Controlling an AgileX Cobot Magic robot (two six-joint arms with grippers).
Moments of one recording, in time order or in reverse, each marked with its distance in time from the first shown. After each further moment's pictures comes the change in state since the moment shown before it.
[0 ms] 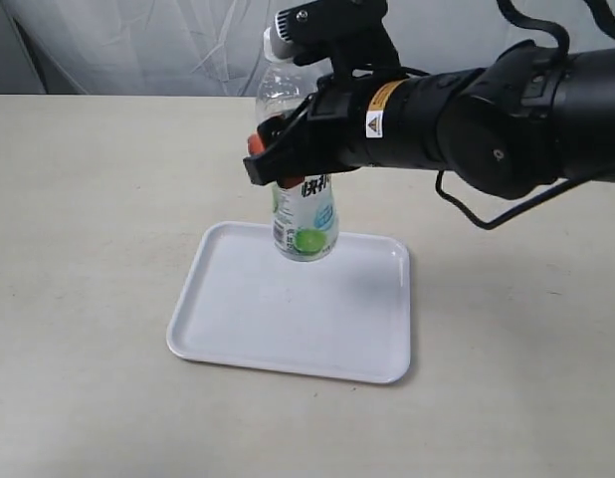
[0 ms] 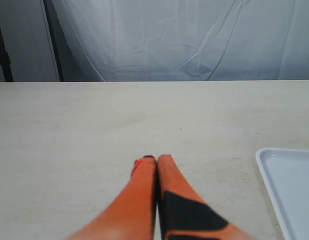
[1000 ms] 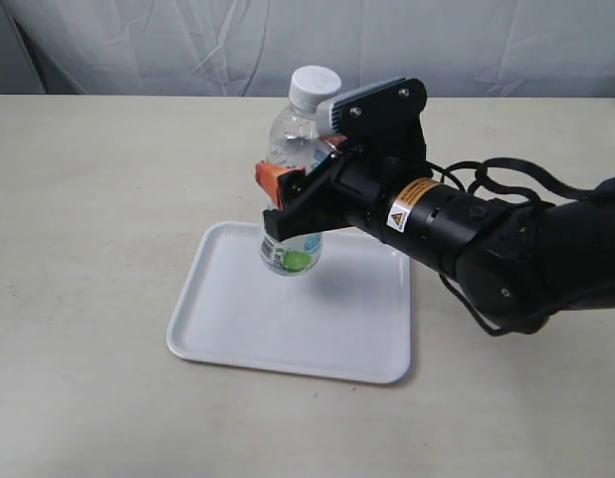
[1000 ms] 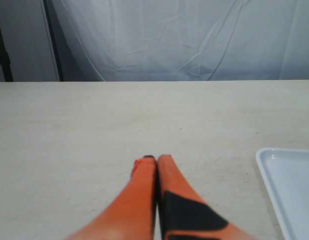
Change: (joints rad) left arm 0.000 0.000 0.000 0.000 0.000 0.000; right arm 0.000 0.091 0.322 0.138 -0.696 -0.073
